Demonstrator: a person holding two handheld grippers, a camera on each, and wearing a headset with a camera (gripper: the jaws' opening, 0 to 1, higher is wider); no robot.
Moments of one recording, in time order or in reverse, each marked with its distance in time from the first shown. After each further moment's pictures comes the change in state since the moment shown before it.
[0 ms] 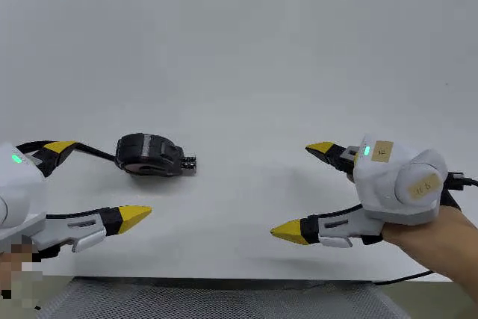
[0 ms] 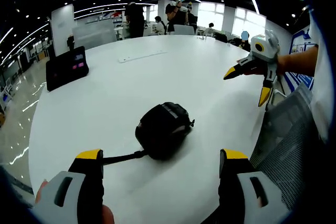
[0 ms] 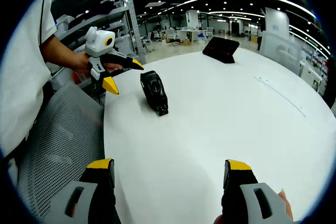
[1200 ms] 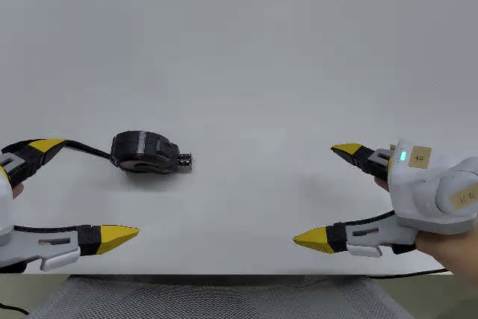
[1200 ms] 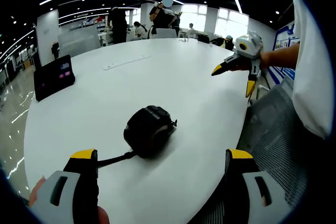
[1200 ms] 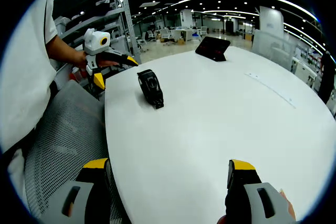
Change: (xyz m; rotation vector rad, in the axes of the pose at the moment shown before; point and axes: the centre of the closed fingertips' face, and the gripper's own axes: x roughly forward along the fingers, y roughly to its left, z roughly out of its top) left arm -0.018 -0.017 0.004 0.070 -0.029 -0.134; right arm -0.032 -0.002 -0.017 0.025 0.007 -0.041
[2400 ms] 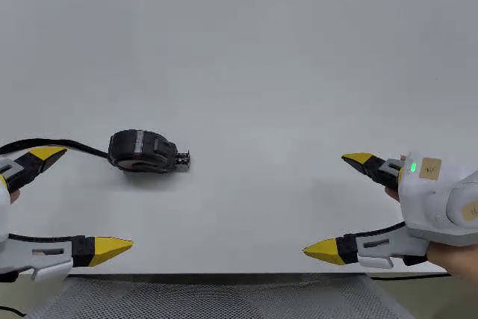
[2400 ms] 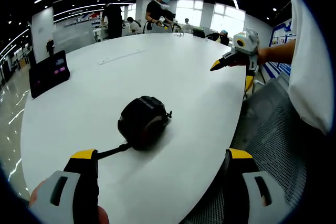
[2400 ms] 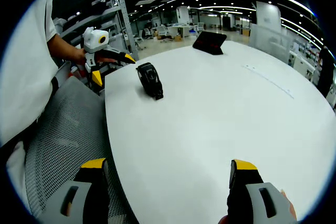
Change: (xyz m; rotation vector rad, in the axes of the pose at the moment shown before) left arm -0.001 -0.007 -0.014 0.003 0.046 -0.042; right arm -0.006 0.003 -0.019 0.033 0.023 -0.004
